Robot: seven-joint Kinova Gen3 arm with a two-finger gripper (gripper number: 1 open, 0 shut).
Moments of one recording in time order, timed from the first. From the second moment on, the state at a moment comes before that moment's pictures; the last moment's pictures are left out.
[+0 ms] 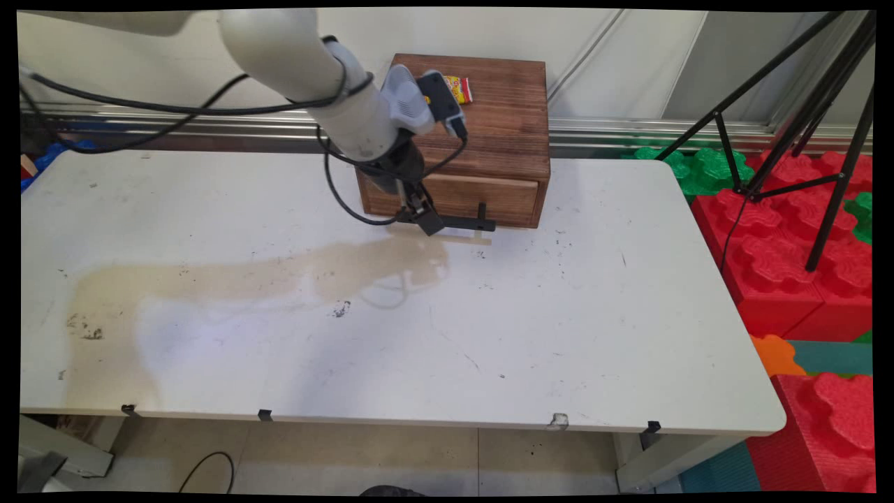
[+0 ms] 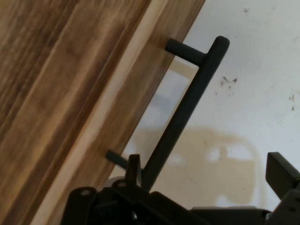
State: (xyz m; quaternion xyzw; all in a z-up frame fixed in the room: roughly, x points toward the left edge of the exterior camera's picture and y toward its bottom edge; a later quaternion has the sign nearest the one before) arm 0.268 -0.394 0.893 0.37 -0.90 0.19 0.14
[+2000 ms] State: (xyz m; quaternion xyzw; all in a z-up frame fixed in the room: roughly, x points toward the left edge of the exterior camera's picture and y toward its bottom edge) arm 0.206 -0.415 0.812 0.32 -0.93 0.12 0.10
